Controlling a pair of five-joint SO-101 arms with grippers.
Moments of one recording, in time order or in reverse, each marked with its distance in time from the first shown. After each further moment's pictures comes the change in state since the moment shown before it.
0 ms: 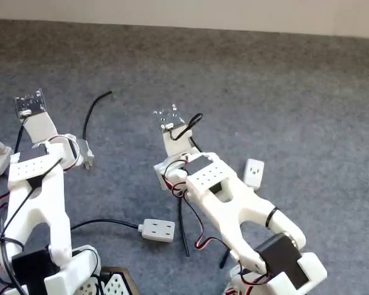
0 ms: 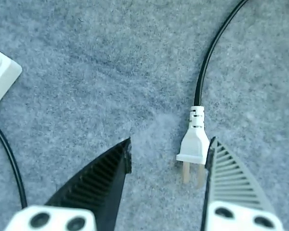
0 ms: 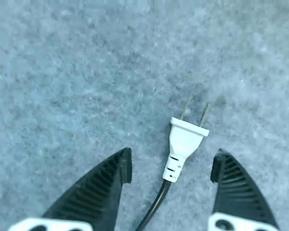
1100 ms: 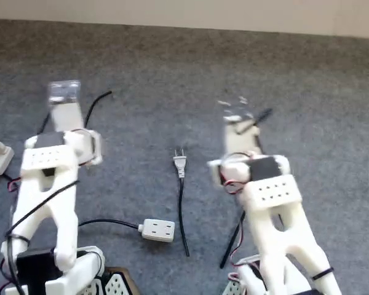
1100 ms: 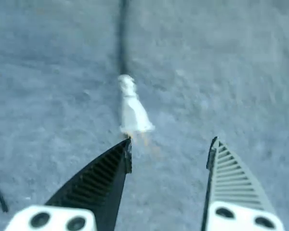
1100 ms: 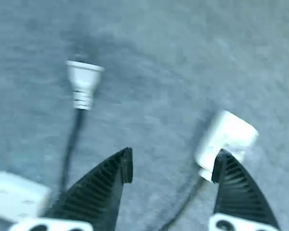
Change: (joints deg) left arm 8.6 -0.6 -7.1 13.9 -3.3; right arm 15.9 -27.9 0.3 30.1 9.1
